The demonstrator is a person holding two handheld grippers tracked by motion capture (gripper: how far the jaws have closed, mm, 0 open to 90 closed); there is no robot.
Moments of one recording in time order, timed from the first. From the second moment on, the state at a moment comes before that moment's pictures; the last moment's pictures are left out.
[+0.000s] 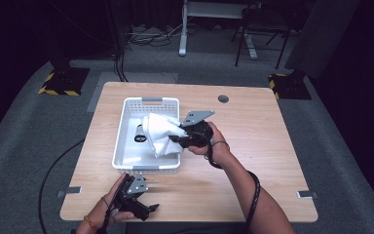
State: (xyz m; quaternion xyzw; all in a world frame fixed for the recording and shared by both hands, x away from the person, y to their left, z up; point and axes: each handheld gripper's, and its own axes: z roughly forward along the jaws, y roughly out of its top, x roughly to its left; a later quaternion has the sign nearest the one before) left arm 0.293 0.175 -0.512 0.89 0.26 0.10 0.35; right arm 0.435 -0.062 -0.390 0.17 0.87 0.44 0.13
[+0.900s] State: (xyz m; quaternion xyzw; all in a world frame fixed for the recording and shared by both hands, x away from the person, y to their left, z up) left arm 0.293 0.175 -0.512 0.89 0.26 0.10 0.35; right arm 0.448 -0.031 -0.418 0.18 0.89 0.41 0.11
